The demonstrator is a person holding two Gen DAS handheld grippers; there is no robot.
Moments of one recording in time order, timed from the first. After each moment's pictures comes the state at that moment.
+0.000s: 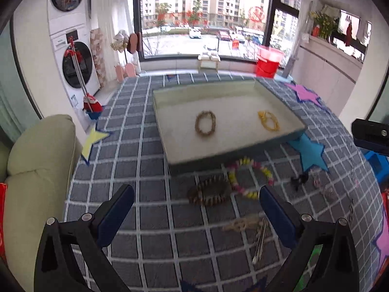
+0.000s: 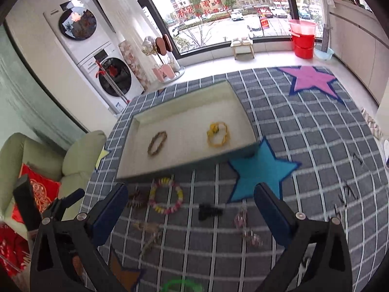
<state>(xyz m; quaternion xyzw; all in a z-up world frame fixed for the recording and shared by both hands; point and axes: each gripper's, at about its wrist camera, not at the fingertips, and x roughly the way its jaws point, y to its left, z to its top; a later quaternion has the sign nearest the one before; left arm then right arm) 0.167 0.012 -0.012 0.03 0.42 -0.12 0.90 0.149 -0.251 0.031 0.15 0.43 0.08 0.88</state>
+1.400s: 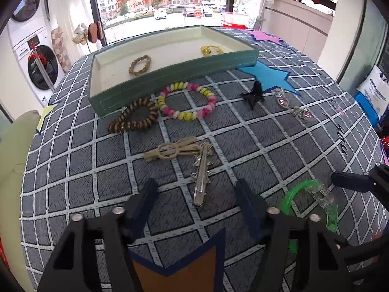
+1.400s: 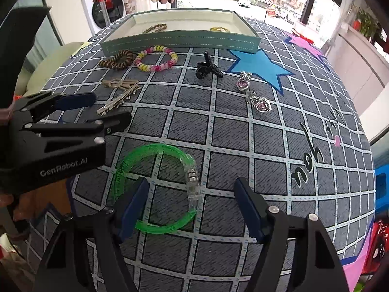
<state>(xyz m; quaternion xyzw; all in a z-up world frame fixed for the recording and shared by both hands) 0.106 -0.053 -0.068 0.10 0.47 -0.20 0.86 0.033 -0.186 -0.068 -0.03 0.53 0.03 0.85</state>
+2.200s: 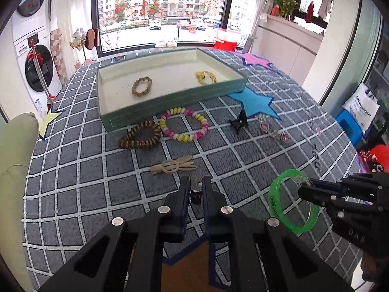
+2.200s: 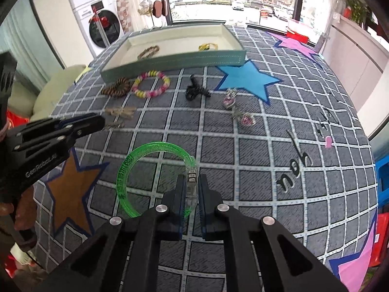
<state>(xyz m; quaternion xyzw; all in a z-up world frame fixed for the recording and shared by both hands) 0.098 -0.030 -0.030 0.04 0.44 -0.23 0.87 0.032 -0.209 -0.040 0.02 0.50 0.03 0.87</state>
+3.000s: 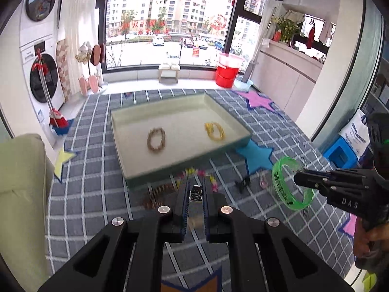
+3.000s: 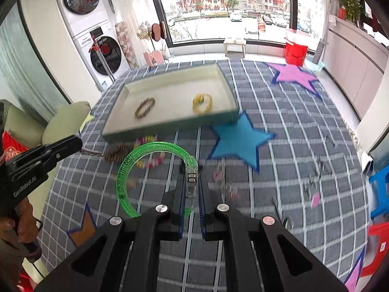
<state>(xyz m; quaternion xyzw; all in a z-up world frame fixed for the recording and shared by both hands) 0.147 -0.010 0.042 0.01 0.38 -0.23 0.89 0.102 -0.238 0.026 0.06 0.45 0.05 0.89</state>
